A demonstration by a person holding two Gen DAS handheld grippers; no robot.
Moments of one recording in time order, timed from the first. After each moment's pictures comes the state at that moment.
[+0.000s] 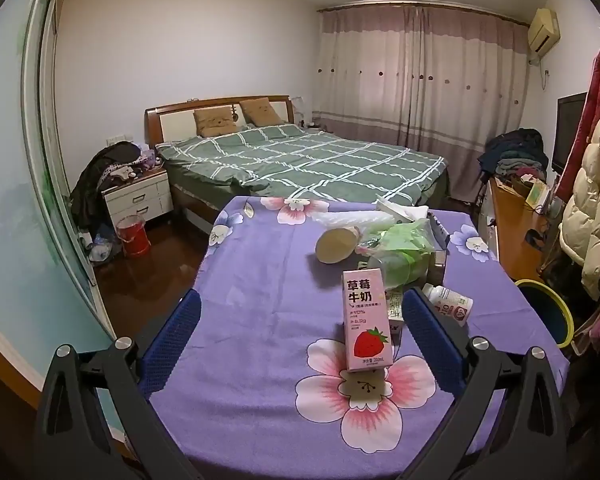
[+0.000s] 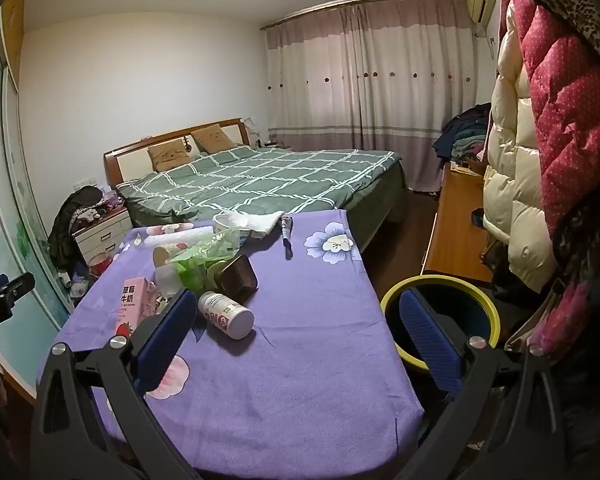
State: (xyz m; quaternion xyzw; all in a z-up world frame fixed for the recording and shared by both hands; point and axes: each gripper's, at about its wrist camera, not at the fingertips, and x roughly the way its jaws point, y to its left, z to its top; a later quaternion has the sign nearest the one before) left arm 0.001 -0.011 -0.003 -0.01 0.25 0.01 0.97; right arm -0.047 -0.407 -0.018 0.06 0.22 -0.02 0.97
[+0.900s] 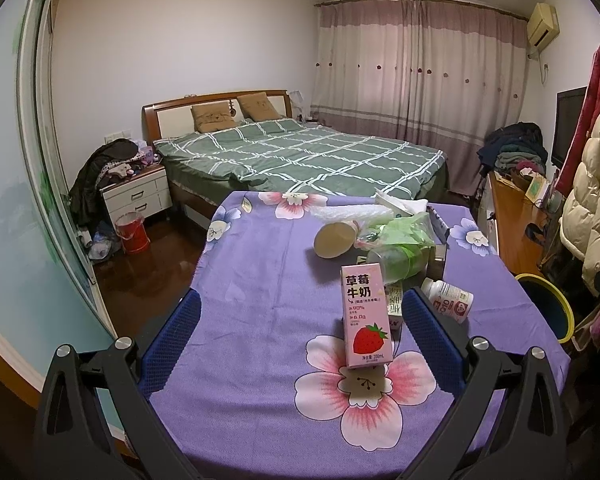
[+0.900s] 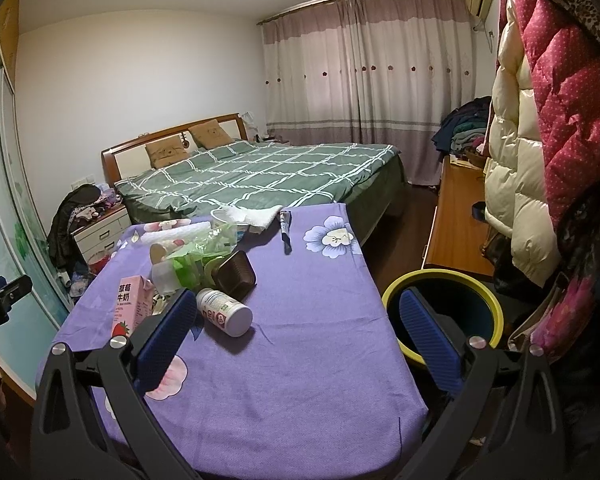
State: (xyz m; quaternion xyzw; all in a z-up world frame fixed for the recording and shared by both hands) left arm 0.006 -0.010 -0.007 -0.01 0.26 0.01 0.96; right arm -0.041 -0.404 -0.024 0.06 0.23 -0.03 0.97
